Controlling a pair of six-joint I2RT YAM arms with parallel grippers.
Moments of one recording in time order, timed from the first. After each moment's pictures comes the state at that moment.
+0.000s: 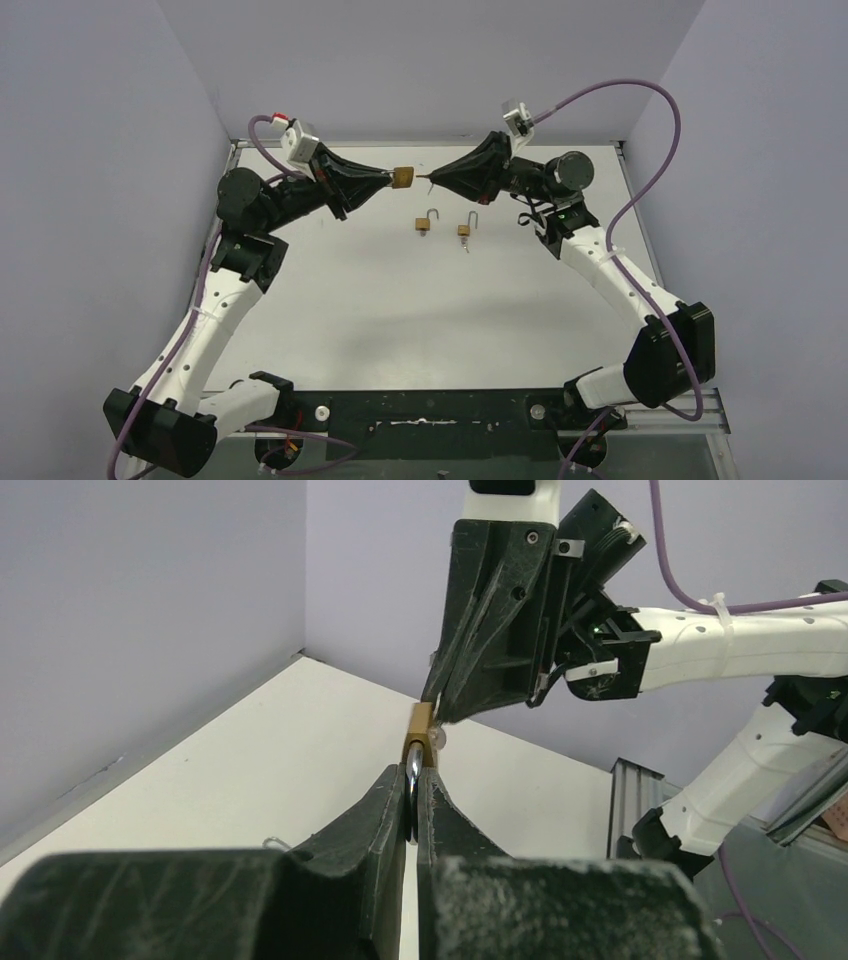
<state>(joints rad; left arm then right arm) -0.36 1.11 1.11 0.32 0.77 -0.44 0.43 1.41 1.16 0.74 -1.00 0.62</state>
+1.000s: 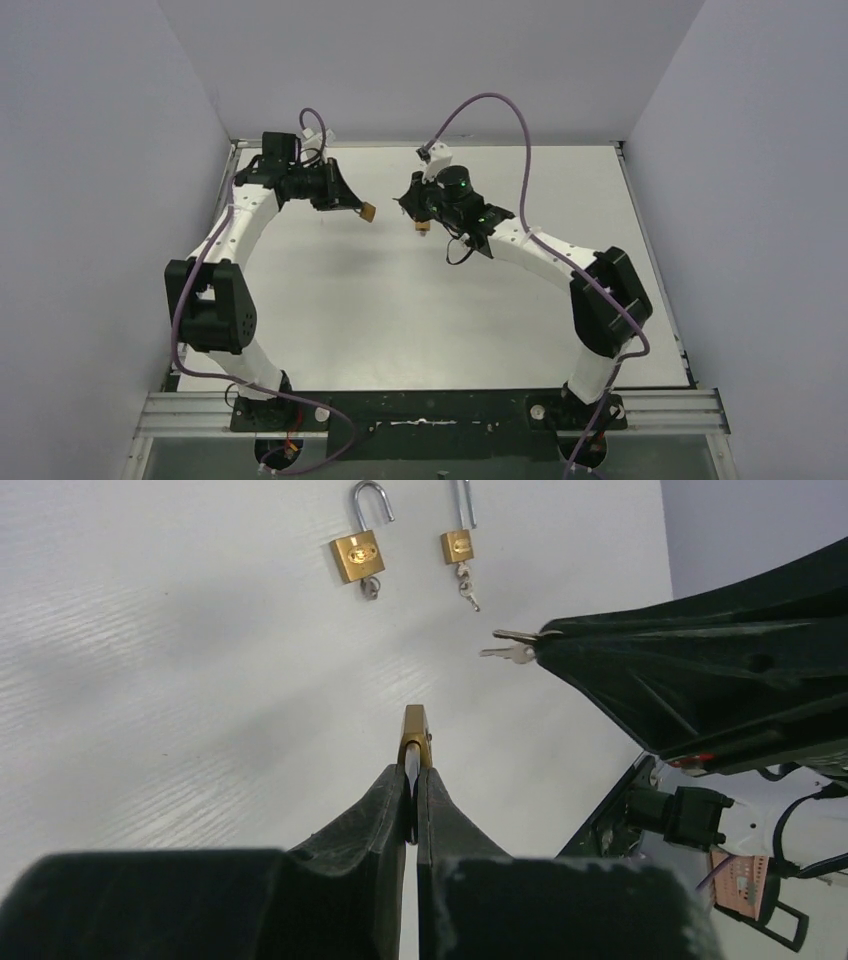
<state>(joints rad) -0.10 1.64 1.38 -0.52 0.73 -0.29 0.68 1.71 1.27 0.14 -0.12 0.30</state>
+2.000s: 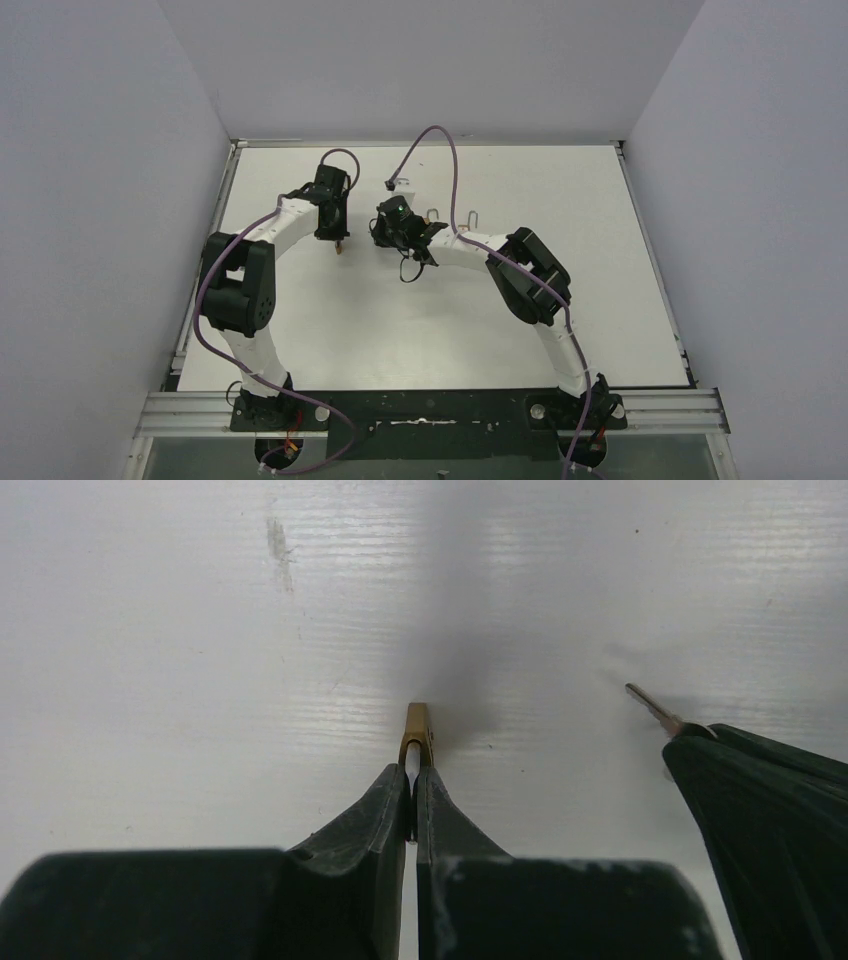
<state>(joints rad) -0.27 1.85 1.29 -0.53 -0.17 -0.24 0.81 2.21 1.56 0.06 0.16 0.62</state>
